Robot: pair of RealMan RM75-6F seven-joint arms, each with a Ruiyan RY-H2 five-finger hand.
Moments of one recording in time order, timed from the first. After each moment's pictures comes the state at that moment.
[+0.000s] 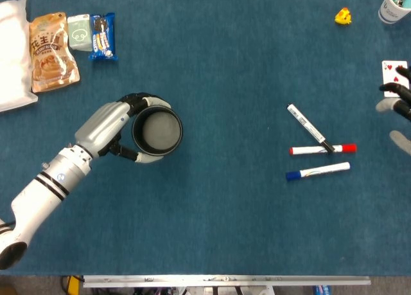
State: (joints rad) left arm -0.62 -1.29 0.00 -1.63 1.51 1.01 -0.57; right arm 0.33 -1.02 0.05 -1.59 -1.80 1.26 0.06
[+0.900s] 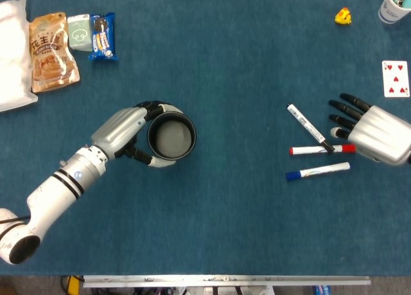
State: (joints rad) left arm -0.66 -1.33 -0.02 -1.65 1.44 0.89 -0.52; right arm 0.56 -1.27 -0.10 -1.17 -2.02 1.12 0.03
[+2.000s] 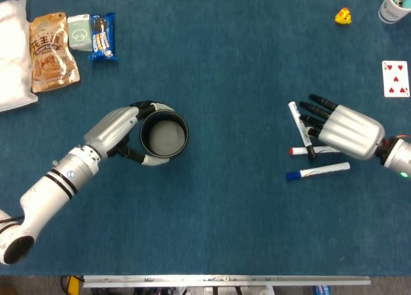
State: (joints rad) left arm -0.64 -1.32 -0.02 -1.62 1.47 0.90 -0.59; right arm 0.65 -1.52 -0.17 -0.88 -1.99 1.19 0.05
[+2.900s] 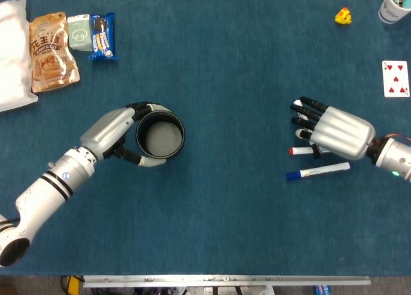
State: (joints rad) left arm -0.63 -1.30 -0.01 -1.62 1.48 0.91 -0.61; right arm 0.69 -1.55 -0.22 -0.87 -1.96 1.18 0.05
